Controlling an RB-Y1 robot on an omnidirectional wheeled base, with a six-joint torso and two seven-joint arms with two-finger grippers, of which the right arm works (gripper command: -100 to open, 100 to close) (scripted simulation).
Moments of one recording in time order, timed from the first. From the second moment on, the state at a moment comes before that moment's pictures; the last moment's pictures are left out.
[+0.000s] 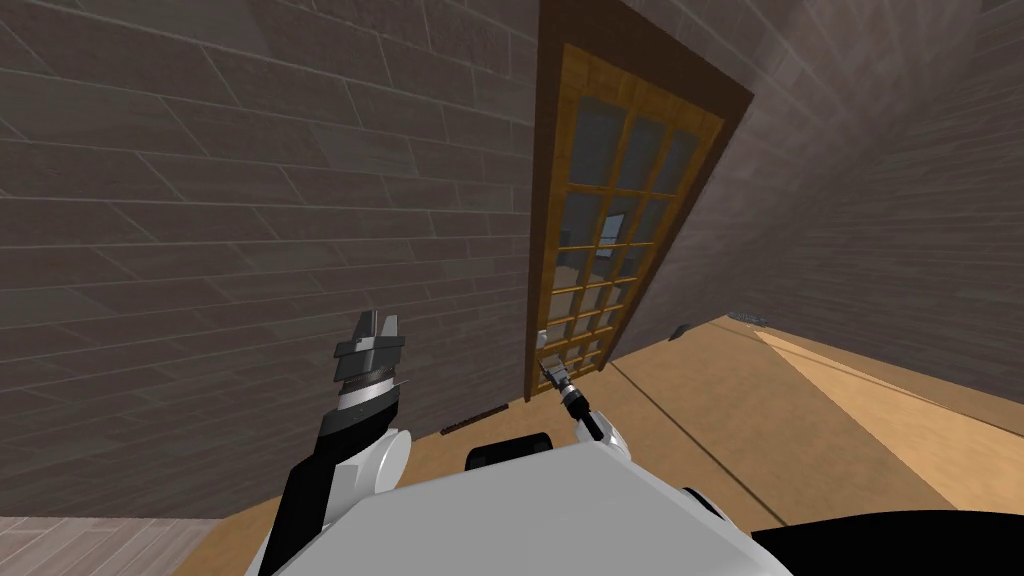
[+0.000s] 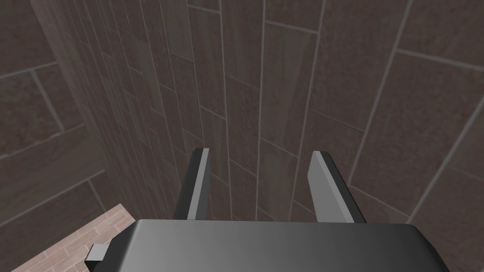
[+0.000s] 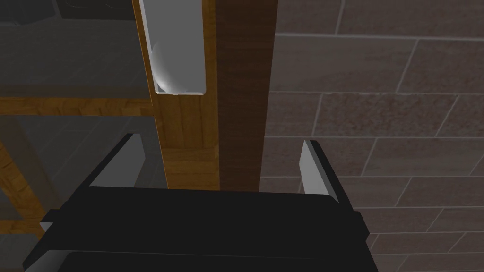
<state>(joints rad) -0.04 -0.15 -0.08 -0.68 0.35 -0.92 1.19</state>
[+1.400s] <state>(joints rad) -0.05 -0.15 -0.11 -0.66 0.36 -0.92 1.19</state>
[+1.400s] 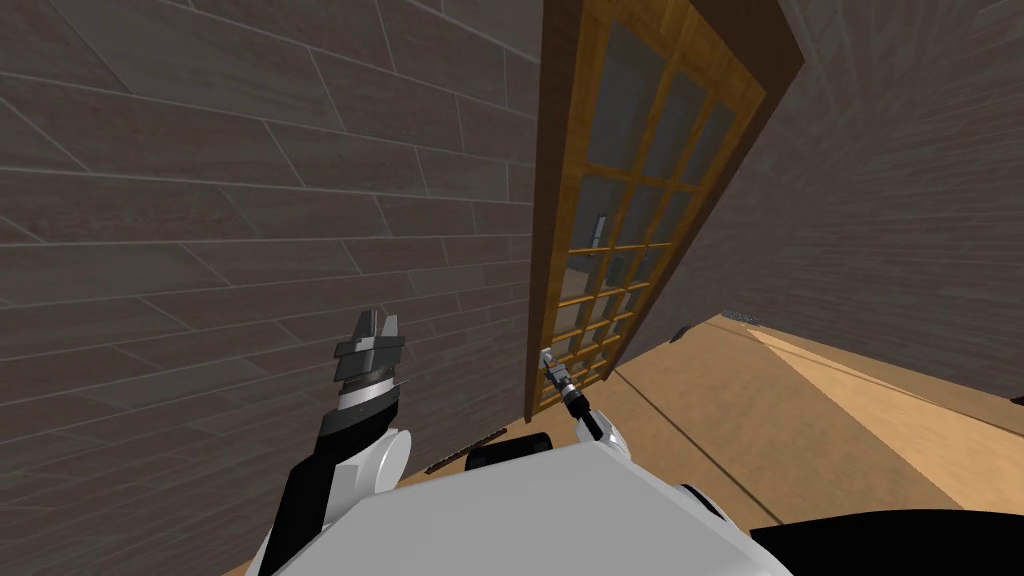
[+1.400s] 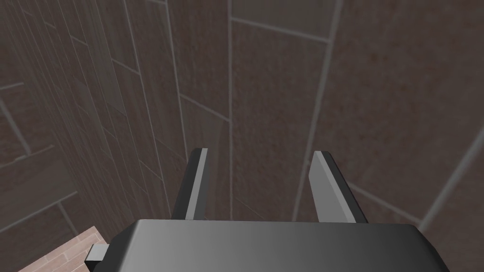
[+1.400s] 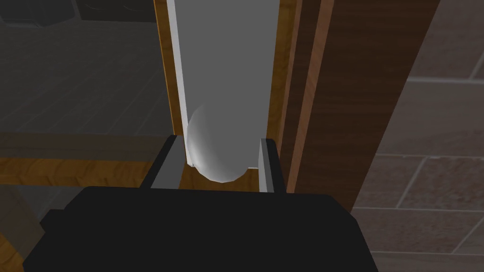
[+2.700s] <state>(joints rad) -0.05 -0.18 -0.11 -0.69 0.28 -0.90 1.01</state>
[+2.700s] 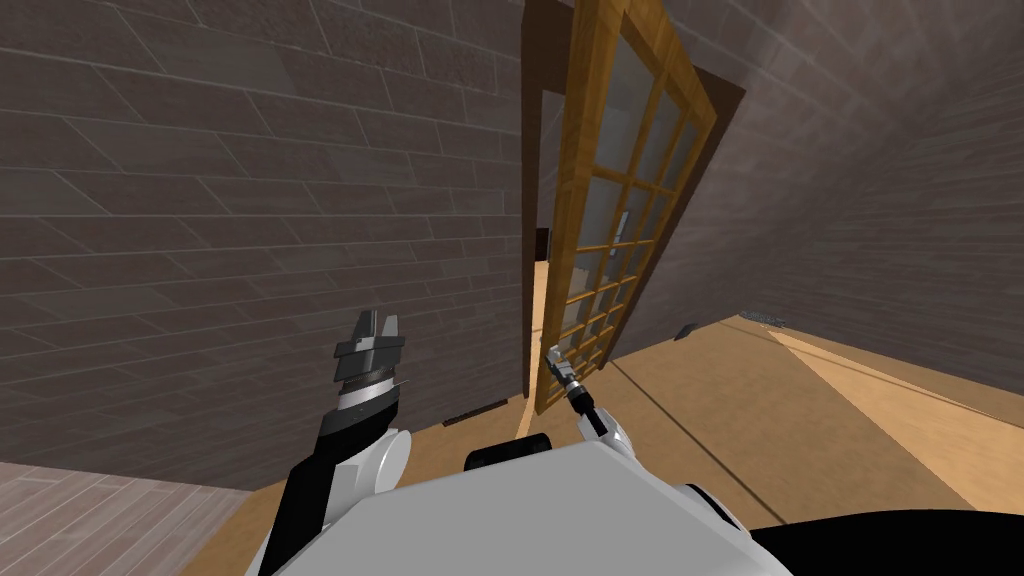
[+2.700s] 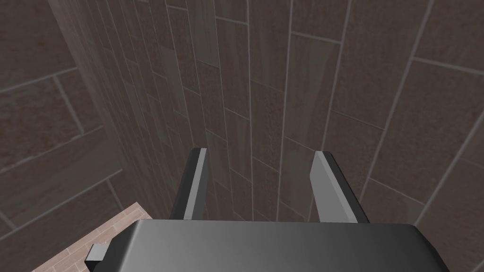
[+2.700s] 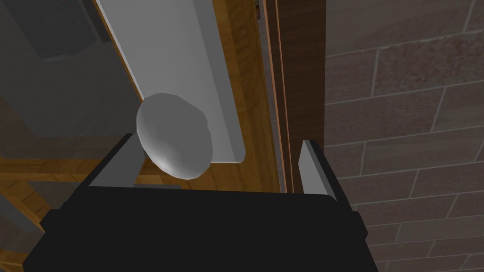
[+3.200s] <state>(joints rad) -0.08 -0.20 -0.11 -0.61 0.25 -0.95 0.96</state>
